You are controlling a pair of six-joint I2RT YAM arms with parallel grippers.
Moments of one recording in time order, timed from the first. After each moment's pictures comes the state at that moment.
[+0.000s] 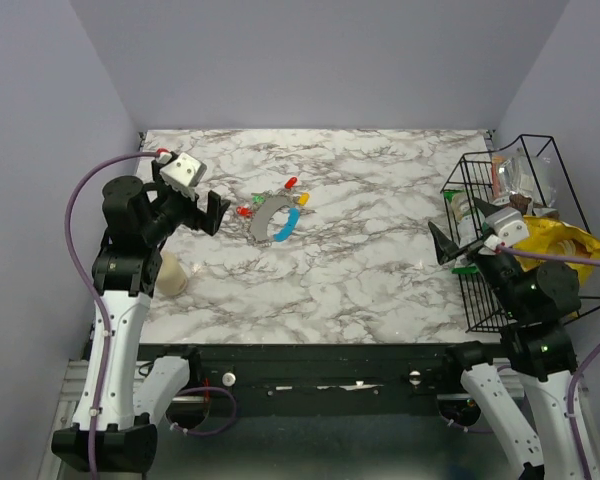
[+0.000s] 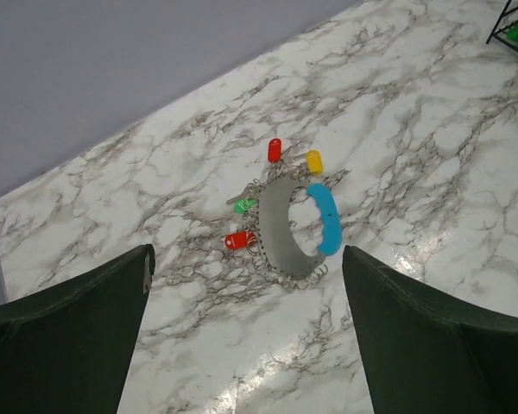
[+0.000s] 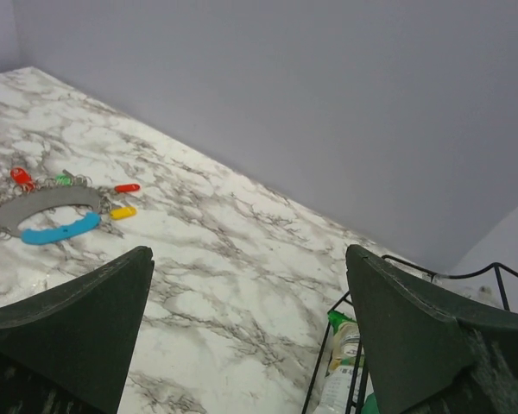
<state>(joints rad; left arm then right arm) -0.03 0.84 1.06 -0.41 0.51 0.23 0.19 0.40 0.80 -0.23 -0.22 -0.30</state>
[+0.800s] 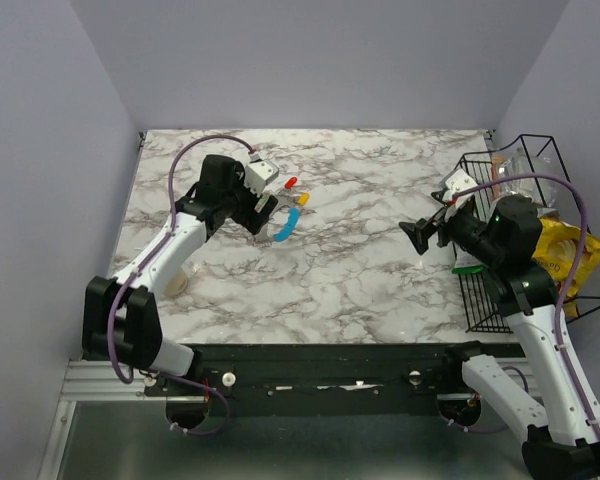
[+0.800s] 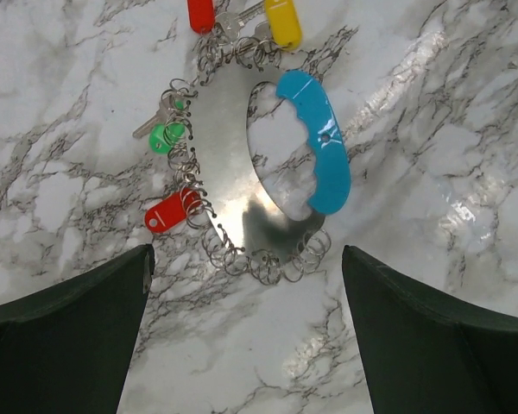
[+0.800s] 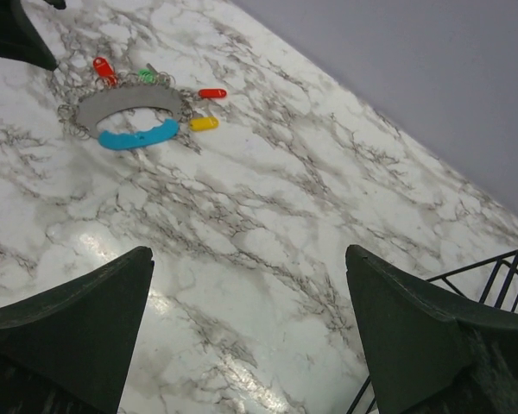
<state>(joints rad) -0.31 1.48 1.13 -0.35 0.27 0.38 0.19 0.77 0.92 -0.38 -0.44 -0.34</state>
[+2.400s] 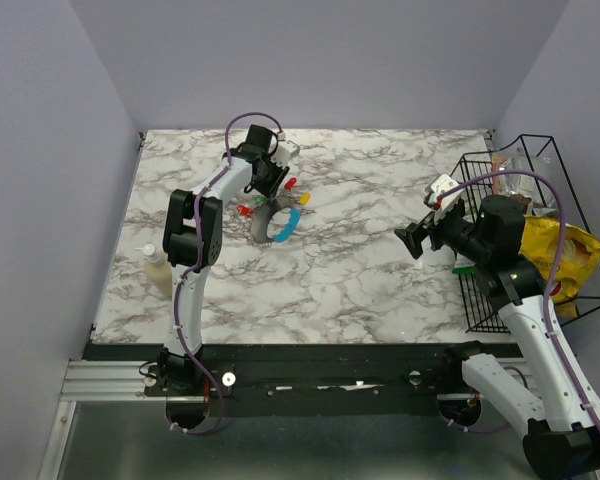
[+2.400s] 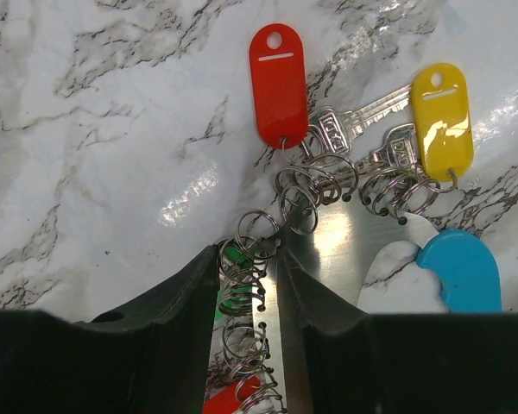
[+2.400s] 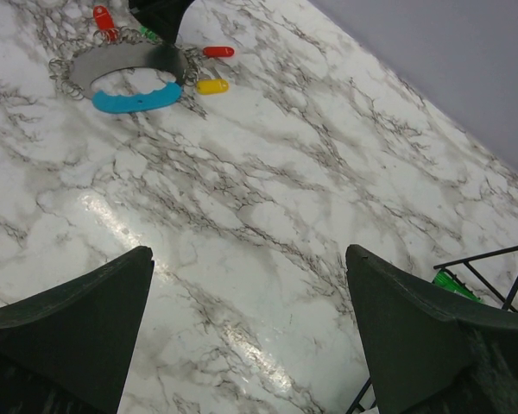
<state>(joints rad) -0.29 2.29 1.89 -0.58 0.20 0.34 0.21 0.81 0.88 -0.38 -0.43 -0.39</state>
